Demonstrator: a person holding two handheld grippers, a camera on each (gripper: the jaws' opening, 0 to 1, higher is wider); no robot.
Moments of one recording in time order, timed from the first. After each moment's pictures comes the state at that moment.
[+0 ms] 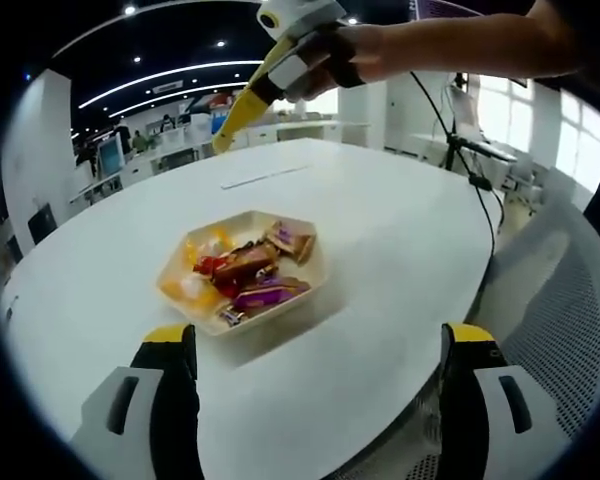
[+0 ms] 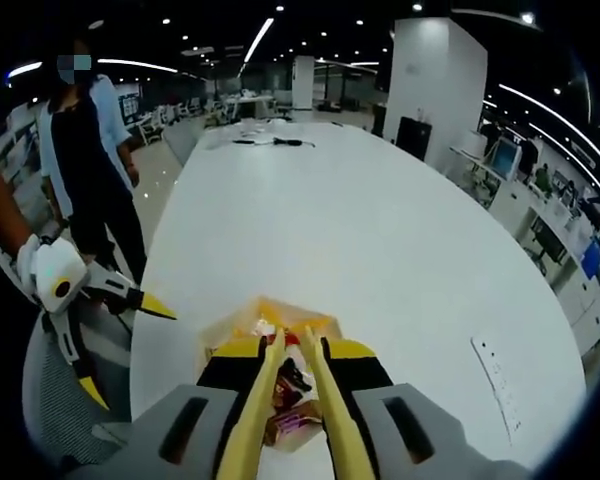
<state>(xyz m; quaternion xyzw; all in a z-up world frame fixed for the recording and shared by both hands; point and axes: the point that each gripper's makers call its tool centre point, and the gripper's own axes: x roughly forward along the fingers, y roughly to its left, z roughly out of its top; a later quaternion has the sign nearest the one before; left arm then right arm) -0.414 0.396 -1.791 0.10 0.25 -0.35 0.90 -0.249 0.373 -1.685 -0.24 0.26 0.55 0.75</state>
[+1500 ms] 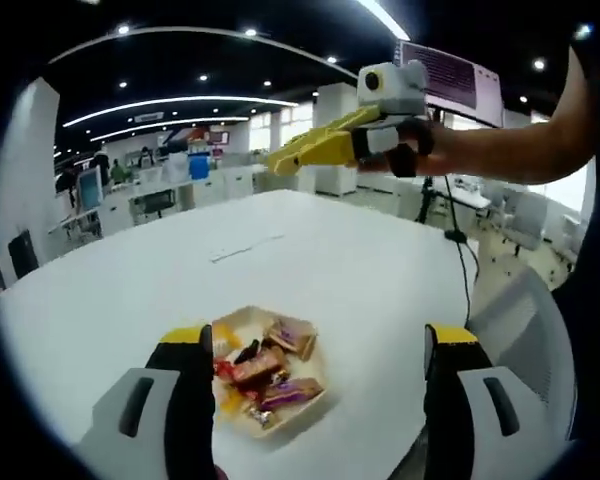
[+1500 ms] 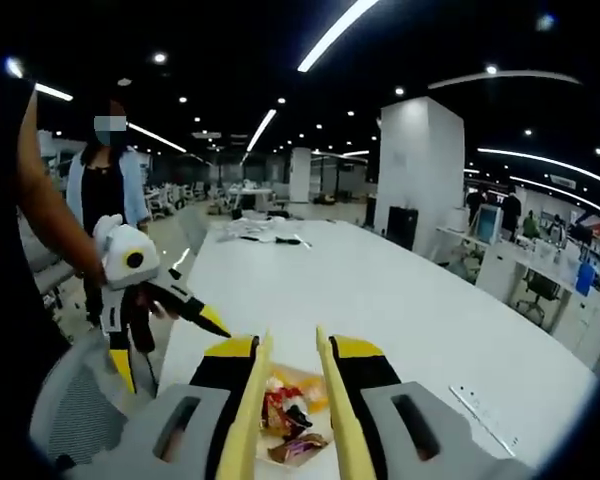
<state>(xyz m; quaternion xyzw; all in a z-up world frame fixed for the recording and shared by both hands) -0.369 0.370 -1.660 0.09 0.16 -0.44 0.88 -0.299 0.316 -1.581 -0.13 0.07 0.59 0.80</state>
